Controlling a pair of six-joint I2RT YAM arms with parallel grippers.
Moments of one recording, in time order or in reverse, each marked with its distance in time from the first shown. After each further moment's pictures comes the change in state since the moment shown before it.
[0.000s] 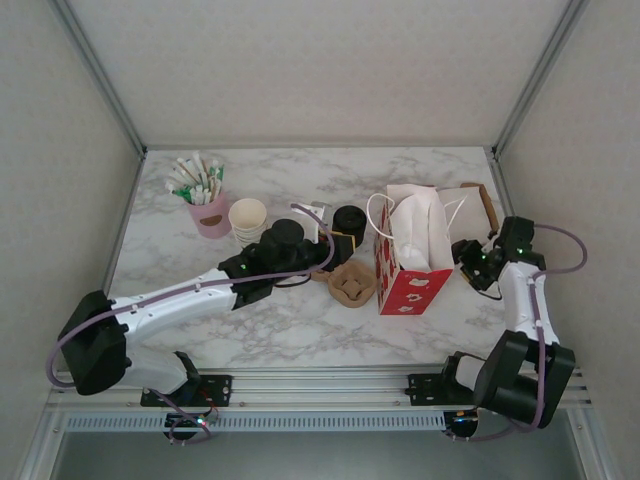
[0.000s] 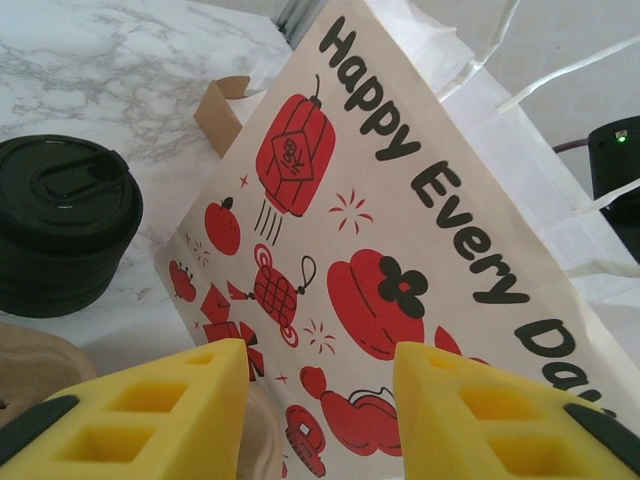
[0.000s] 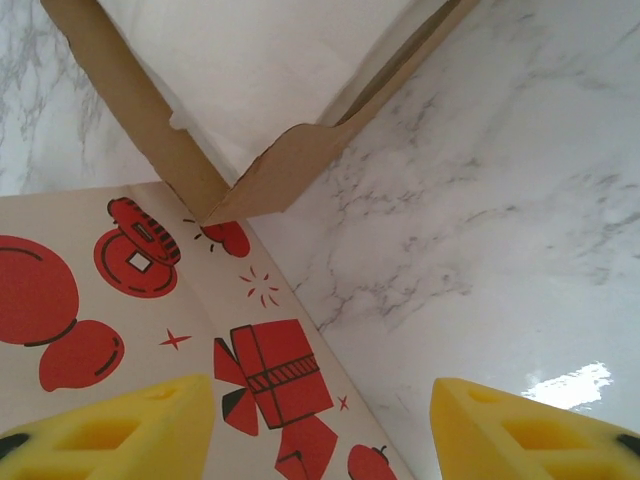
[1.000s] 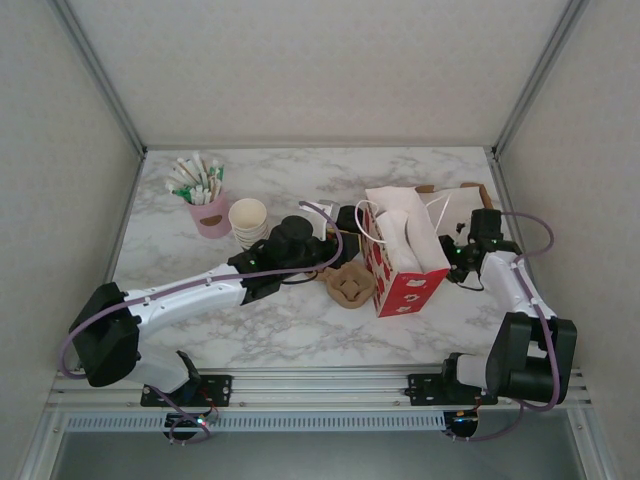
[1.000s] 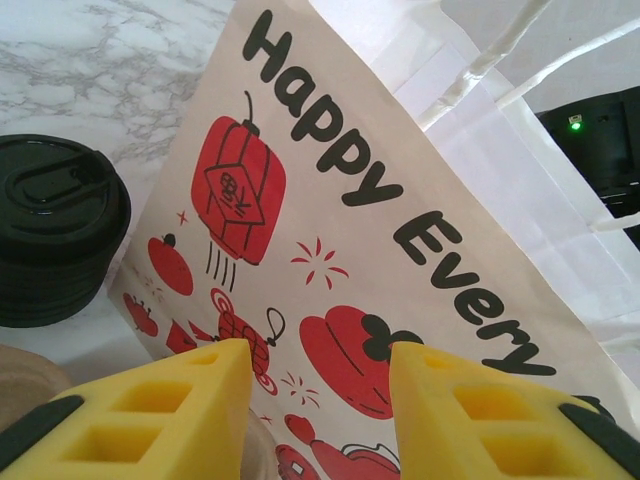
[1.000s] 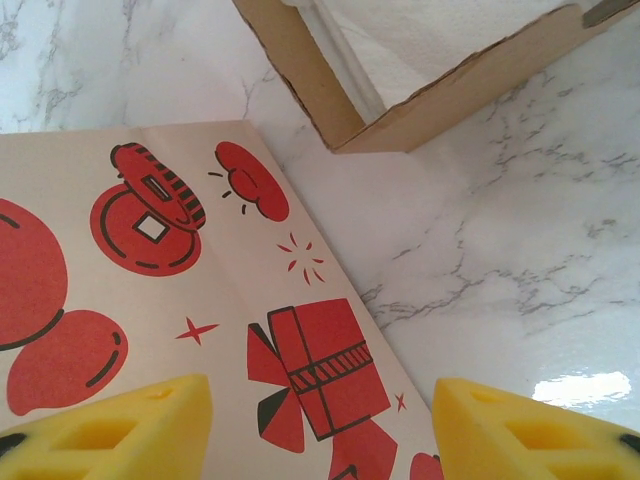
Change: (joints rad) left arm -0.005 0.064 0.048 0.005 0.005 0.000; right arm 0.196 0.095 0.000 0.093 -0.041 0.016
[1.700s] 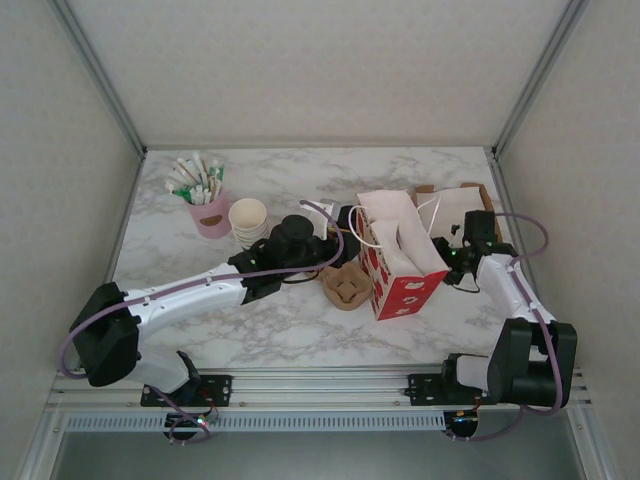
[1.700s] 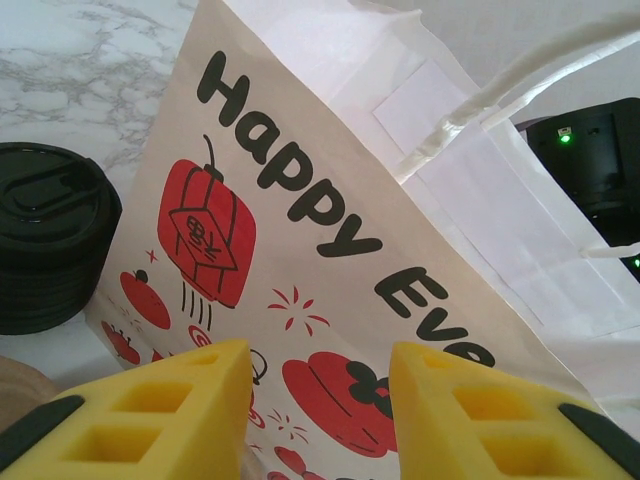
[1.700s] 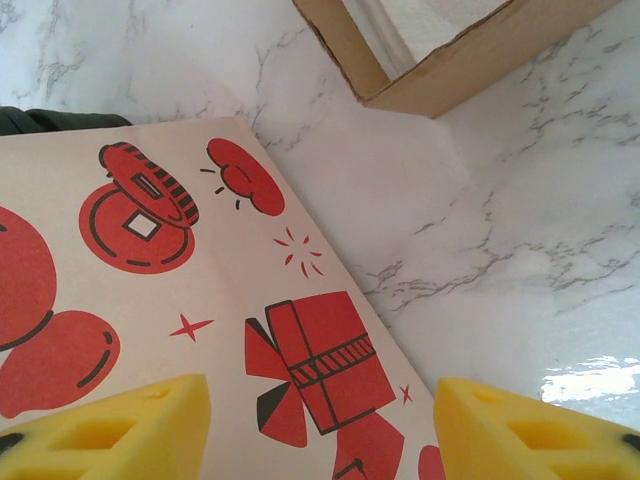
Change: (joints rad) left arm -0.003 0.003 0.014 -0.002 0.000 0.000; right arm 0.045 -0.030 -0.020 0.001 0.013 0.032
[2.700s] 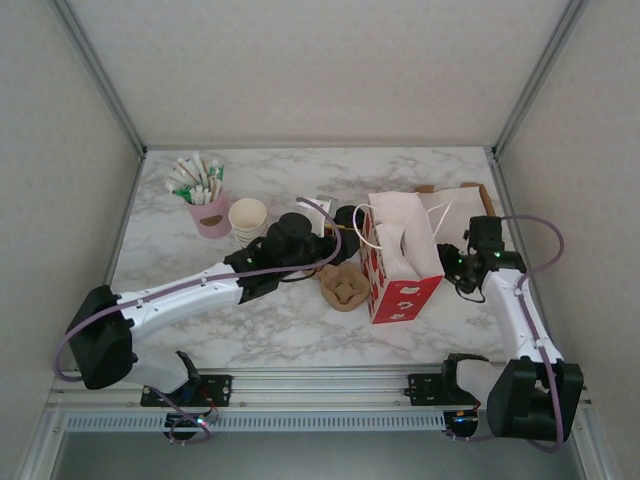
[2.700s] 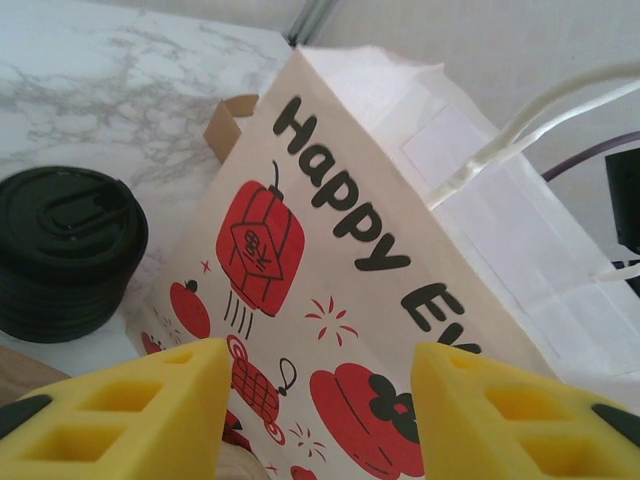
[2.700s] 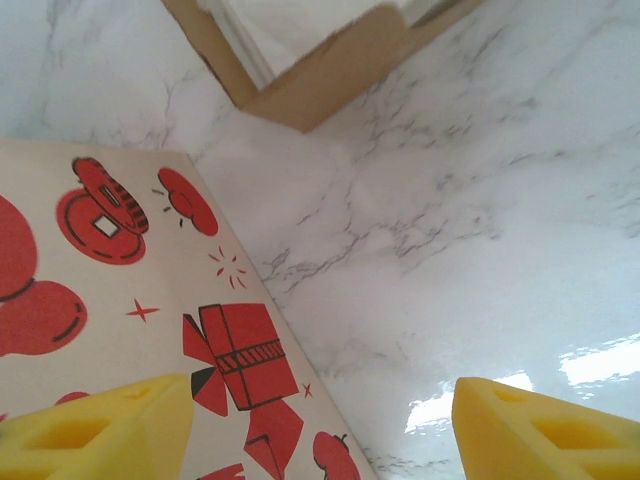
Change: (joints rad) left arm 0.000 -0.035 0.020 -0.049 -0.055 0.027; right arm 0.010 -0.178 0.017 -0.165 0.255 -0.035
